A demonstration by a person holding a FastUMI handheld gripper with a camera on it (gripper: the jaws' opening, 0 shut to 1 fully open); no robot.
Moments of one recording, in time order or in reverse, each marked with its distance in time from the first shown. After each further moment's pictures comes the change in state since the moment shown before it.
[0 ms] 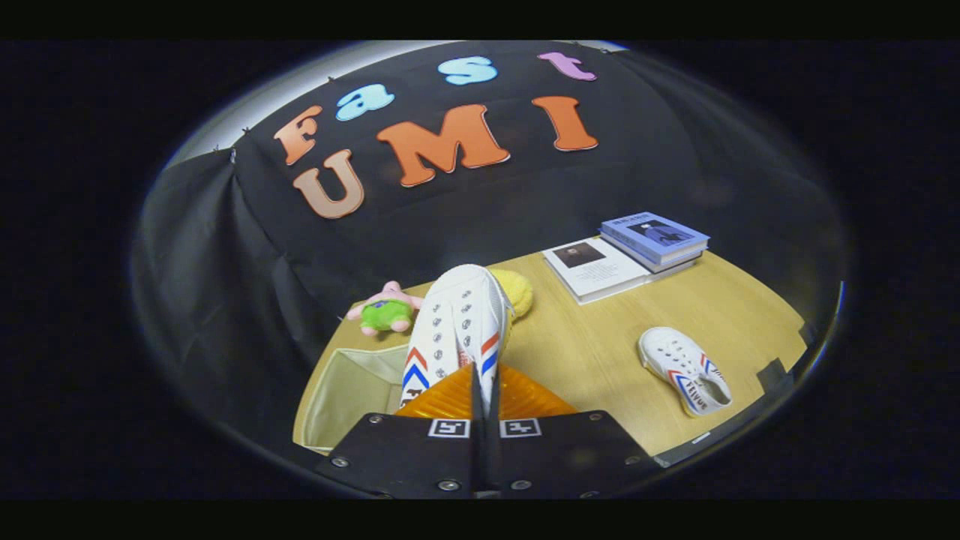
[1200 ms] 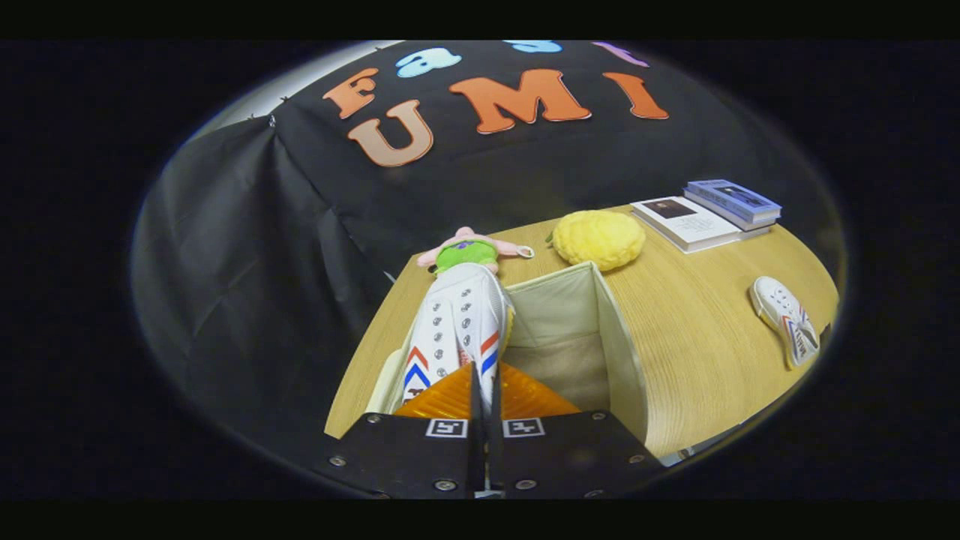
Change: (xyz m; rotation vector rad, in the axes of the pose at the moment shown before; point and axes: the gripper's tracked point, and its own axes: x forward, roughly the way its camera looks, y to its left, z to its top) arm 0.029 0.125 -0.115 -0.064 0.167 0.128
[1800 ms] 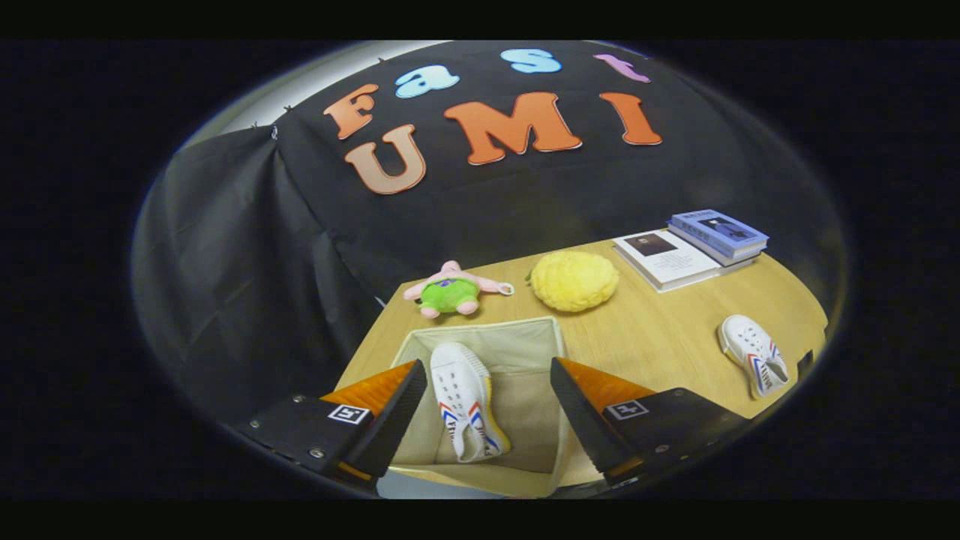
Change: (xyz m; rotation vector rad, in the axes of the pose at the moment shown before) arm -0.031 -0.051 0.071 -0.025 -0.145 -0.063
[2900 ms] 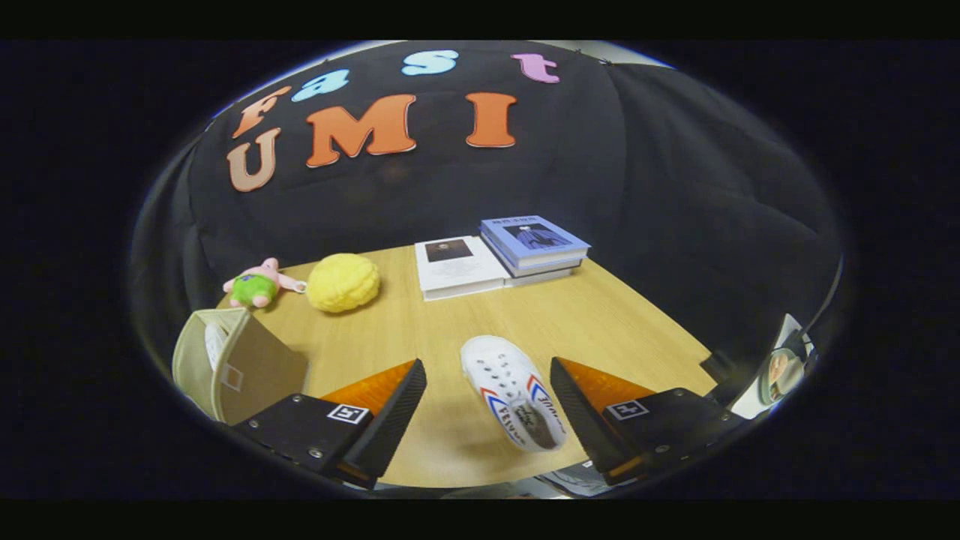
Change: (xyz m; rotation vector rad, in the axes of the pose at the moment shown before) arm -0.056 -0.327 -0.014 -0.062 0.034 -0.456
